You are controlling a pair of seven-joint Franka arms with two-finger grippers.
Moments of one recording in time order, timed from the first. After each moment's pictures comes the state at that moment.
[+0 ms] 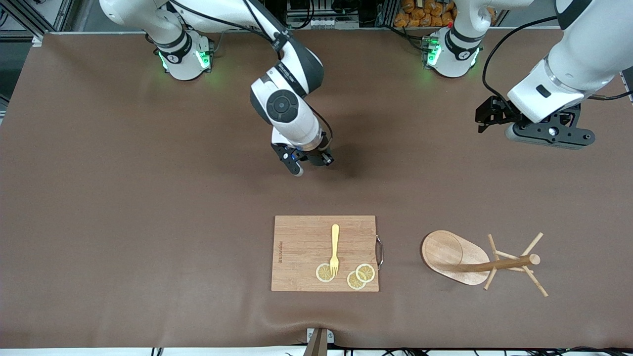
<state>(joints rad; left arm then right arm) -0.21 0.03 -0.04 -1.59 0.02 1.58 -0.06 0.84 0.58 -0.04 -1.62 0.35 2.28 1.56</state>
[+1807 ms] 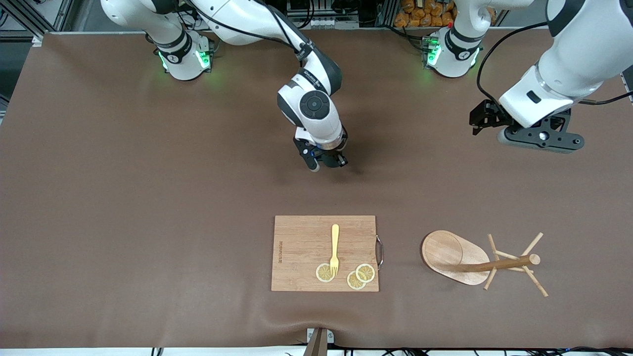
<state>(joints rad) -0.22 0.05 -0.05 -1.59 0.02 1.59 -0.08 0.92 0.71 -0.05 -1.53 0.27 2.34 1.78</state>
